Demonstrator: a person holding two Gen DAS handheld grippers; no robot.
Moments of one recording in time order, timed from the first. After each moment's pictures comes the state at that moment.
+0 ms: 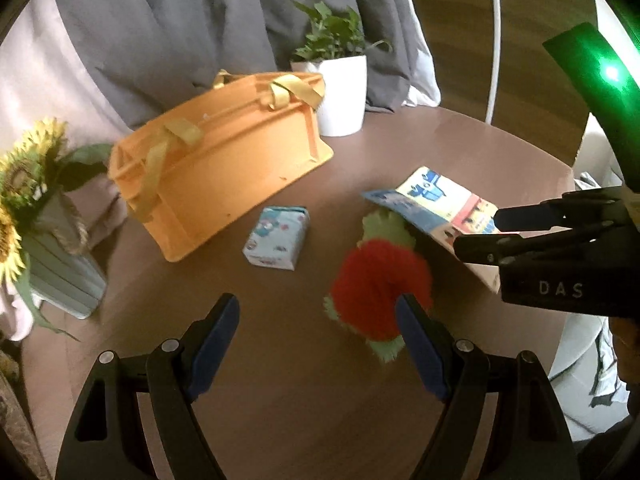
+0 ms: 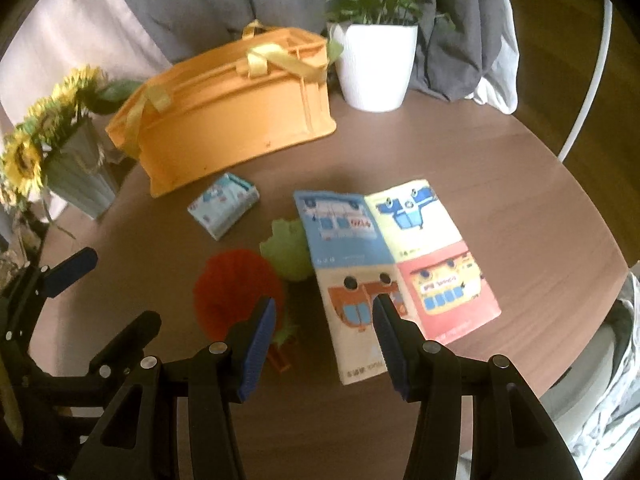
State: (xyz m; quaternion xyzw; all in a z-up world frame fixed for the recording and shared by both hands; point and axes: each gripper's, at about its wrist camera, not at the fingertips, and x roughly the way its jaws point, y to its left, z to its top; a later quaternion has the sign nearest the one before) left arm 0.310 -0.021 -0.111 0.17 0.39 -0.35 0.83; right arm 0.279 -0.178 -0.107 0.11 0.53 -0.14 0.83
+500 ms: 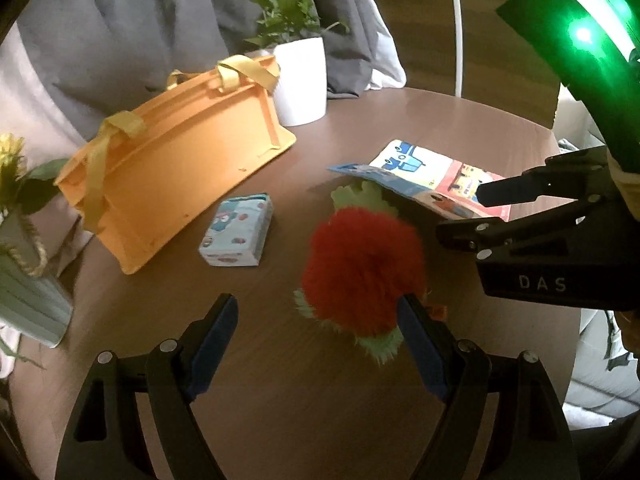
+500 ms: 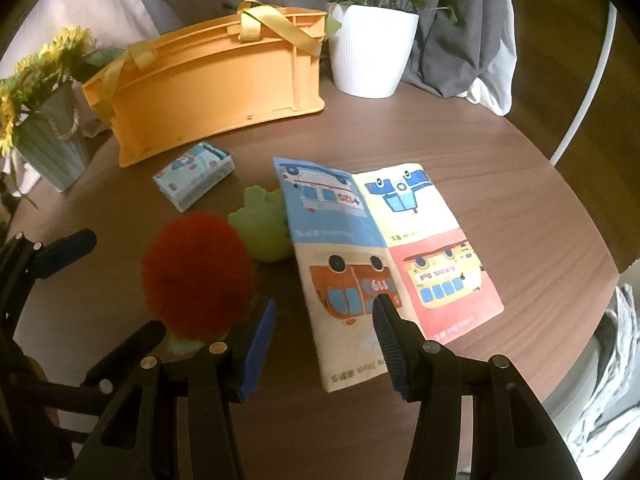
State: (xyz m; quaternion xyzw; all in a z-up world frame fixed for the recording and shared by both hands) left arm 0.309 -0.038 -0.154 0.20 0.37 -0.41 0.81; right arm 0.278 -0.171 -0.145 0.05 0.53 -0.18 0.83
